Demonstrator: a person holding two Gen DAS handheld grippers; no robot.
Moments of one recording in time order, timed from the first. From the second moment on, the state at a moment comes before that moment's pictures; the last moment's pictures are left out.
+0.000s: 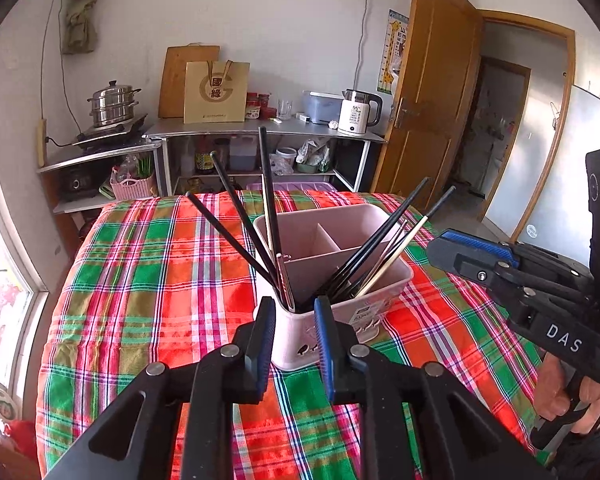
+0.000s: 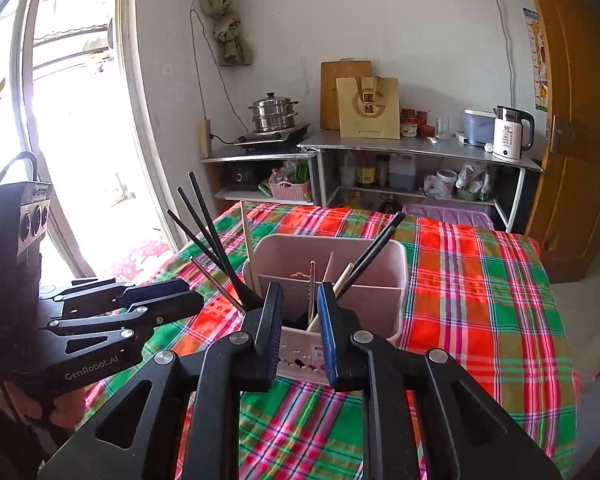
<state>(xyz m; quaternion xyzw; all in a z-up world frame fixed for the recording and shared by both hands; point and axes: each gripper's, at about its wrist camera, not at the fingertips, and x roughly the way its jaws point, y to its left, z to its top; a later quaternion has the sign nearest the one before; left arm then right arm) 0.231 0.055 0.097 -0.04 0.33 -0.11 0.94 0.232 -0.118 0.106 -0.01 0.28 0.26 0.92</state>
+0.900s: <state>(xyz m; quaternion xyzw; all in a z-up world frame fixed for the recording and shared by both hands) 0.063 0.011 0.045 -0.02 0.30 -0.10 0.95 0.077 -0.168 0.052 0.00 0.26 0.23 0.94</state>
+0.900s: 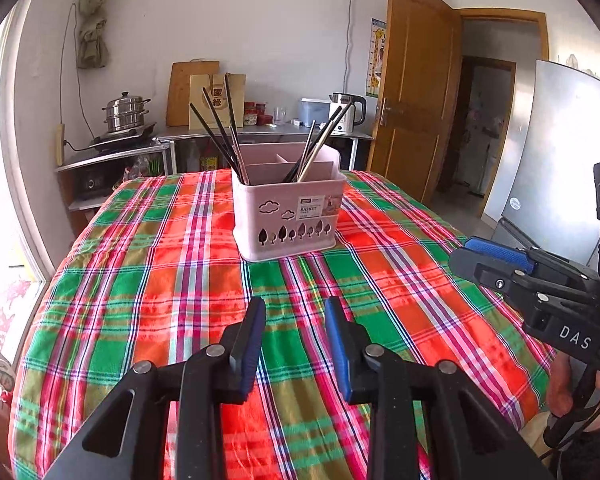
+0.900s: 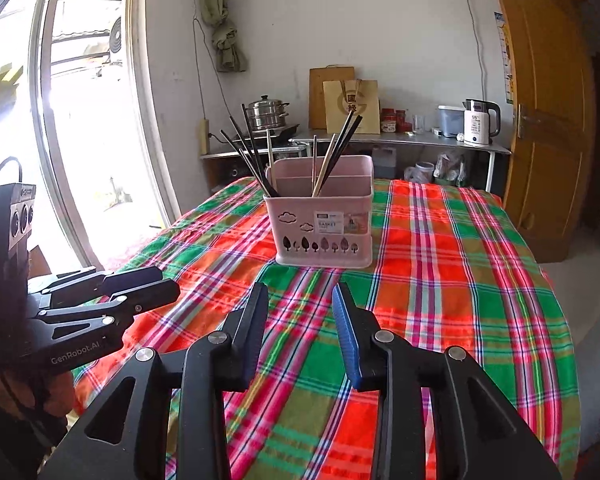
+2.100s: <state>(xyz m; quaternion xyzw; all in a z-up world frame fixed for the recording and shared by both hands) 0.026 0.003 0.025 -0.03 0.27 -0.07 0.96 0.036 -0.173 0.035 -0.02 0.25 0.21 0.94</state>
